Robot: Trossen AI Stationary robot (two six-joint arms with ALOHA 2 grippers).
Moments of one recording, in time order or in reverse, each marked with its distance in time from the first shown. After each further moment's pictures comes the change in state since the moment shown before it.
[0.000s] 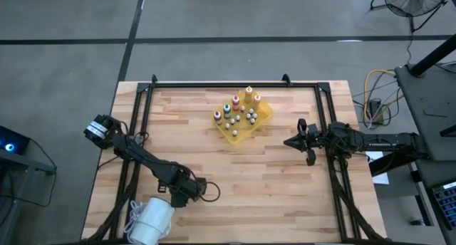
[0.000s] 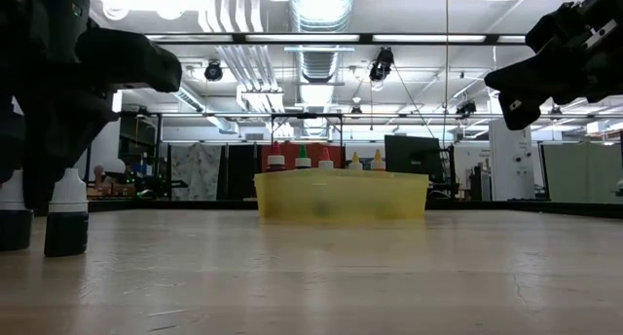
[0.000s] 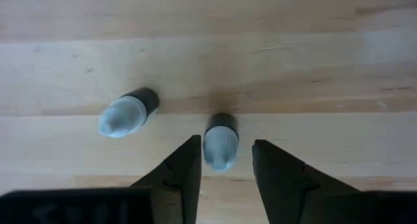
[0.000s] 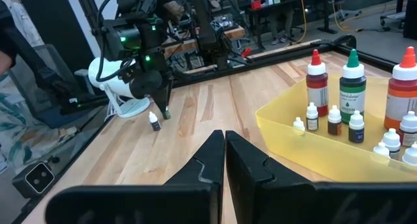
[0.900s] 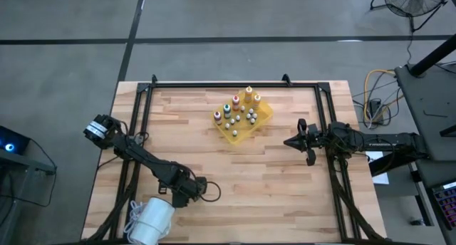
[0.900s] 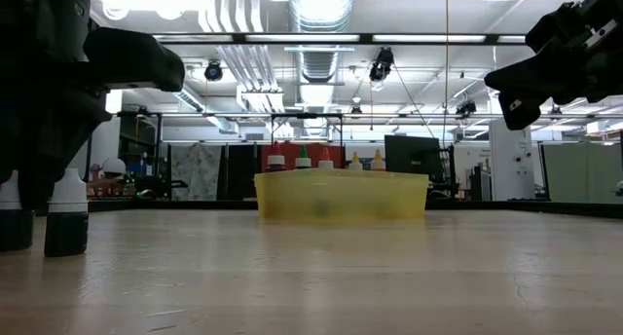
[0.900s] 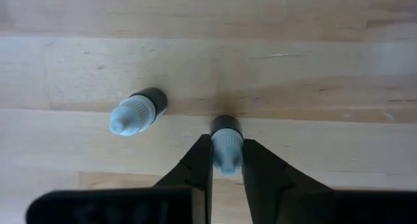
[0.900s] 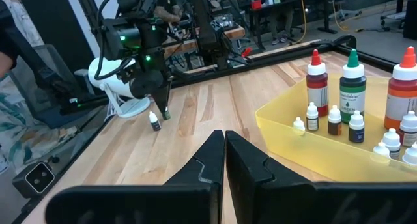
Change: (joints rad) left arm 0.000 -0.001 -0.005 0.023 0.000 -0.046; right arm 0.000 0.000 0.000 0.000 0.000 0.000
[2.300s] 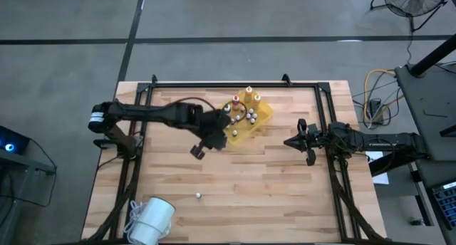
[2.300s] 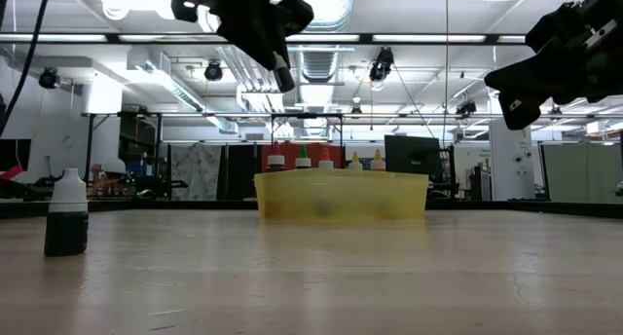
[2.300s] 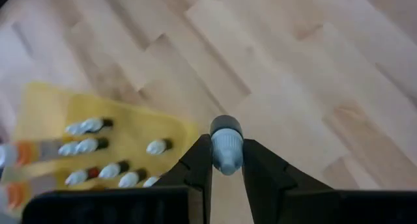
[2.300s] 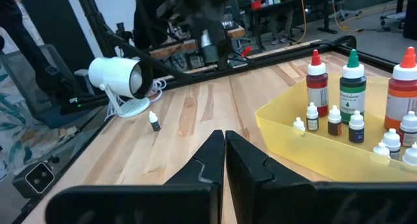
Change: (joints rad) left arm 0.529 -0.044 0.469 -0.157 0.002 -0.320; right arm 0.000 0.000 0.000 0.000 0.000 0.000
